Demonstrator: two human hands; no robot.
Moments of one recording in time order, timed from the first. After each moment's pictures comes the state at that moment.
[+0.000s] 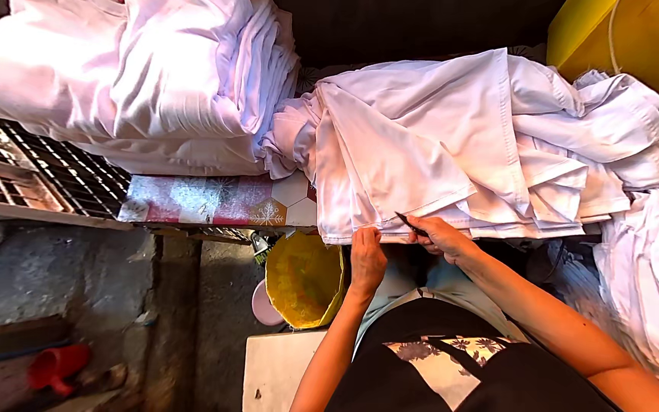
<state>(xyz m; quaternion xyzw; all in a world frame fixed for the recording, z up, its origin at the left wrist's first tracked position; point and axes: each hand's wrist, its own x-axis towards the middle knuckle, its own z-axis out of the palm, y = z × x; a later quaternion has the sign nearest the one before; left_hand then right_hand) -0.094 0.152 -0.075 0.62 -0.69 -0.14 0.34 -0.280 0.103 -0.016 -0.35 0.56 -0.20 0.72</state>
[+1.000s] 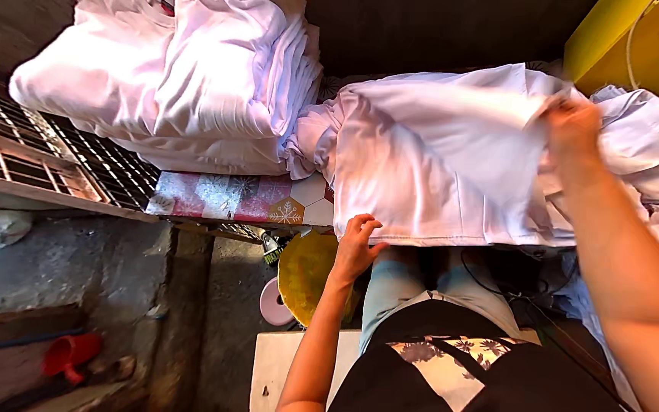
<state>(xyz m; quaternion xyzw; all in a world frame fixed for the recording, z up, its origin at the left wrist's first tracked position) -0.026 0.122 -0.062 0.52 -0.77 -0.24 0.29 -0.411 -0.020 0.041 -0.55 0.64 -0.47 0.25</state>
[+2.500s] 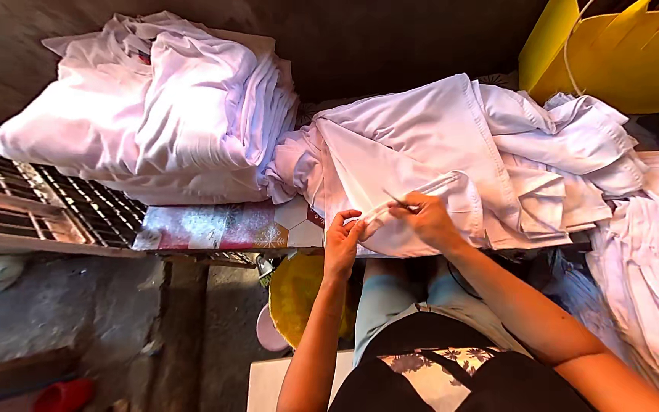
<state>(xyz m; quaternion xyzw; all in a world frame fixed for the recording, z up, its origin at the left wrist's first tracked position) -0.073 0.096 0.007 0.55 -0.43 -0.54 0.46 -0.269 0.072 0.017 -0.63 0.52 -0.41 0.41</state>
